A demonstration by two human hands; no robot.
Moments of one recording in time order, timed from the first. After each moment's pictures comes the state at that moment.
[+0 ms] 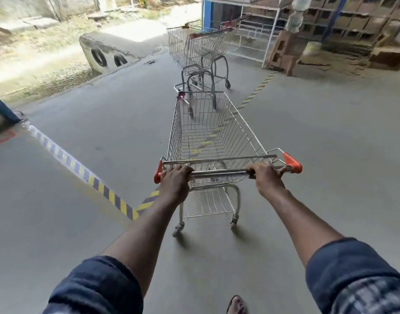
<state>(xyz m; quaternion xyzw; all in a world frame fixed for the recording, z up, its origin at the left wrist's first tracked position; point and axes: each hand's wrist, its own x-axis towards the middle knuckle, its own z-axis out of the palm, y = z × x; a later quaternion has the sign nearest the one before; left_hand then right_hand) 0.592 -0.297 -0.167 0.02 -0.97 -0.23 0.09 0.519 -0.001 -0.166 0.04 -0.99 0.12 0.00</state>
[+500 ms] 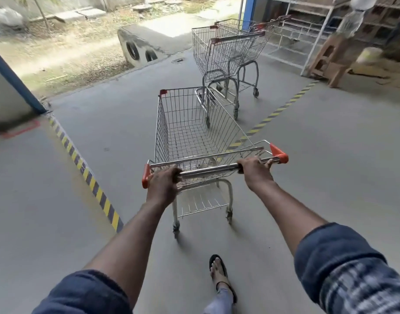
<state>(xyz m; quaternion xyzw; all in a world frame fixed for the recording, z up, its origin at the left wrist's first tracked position) 0.340 -0.262 -0.155 0.16 -0.94 -0.25 0.13 0.205 -0.005 -0.137 0.17 -0.98 0.08 -0.05</state>
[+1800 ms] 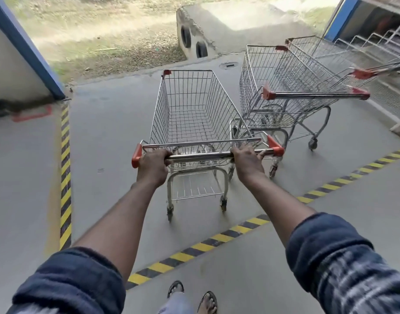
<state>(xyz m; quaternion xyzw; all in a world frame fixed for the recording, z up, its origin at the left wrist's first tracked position) -0.360 -0.530 -0.151 0.34 -0.91 -0.21 0.13 -0.550 -0.322 -0.143 0.35 -0.93 0.07 -0.04</state>
